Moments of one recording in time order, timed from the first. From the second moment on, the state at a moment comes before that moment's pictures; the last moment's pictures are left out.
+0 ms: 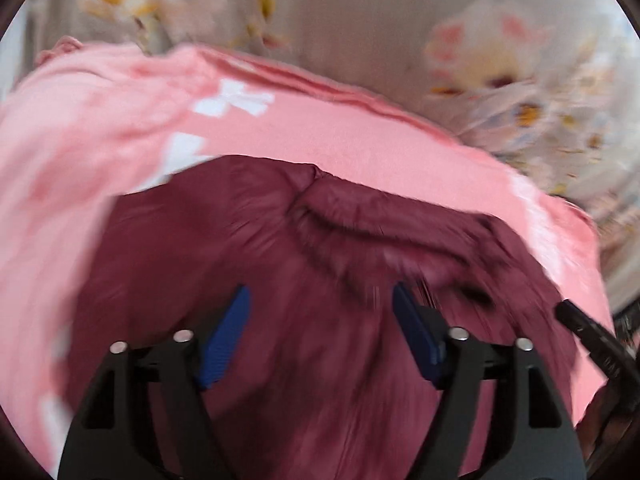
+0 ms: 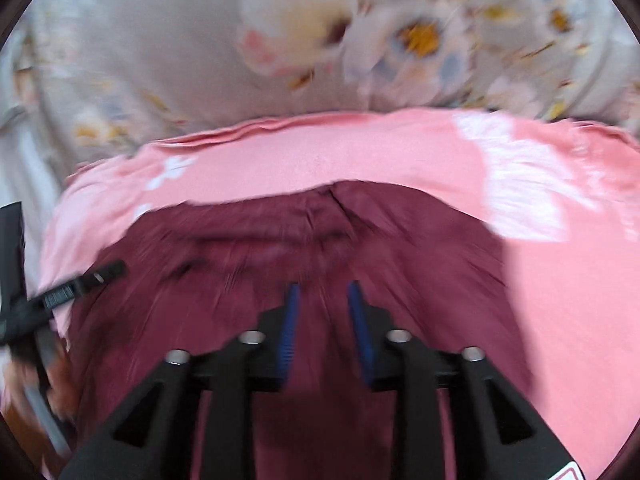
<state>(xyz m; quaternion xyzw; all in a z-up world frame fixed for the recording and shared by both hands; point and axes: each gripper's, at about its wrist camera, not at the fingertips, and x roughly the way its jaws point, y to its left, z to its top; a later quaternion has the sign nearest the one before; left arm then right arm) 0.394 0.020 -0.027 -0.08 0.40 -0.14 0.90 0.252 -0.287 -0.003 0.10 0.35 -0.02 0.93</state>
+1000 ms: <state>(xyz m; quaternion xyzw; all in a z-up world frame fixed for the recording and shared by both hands) 0.107 0.198 -0.081 -0.27 0.46 -0.12 0.84 -0.037 -0.321 -0.082 0.36 0.33 -0.04 0.87</state>
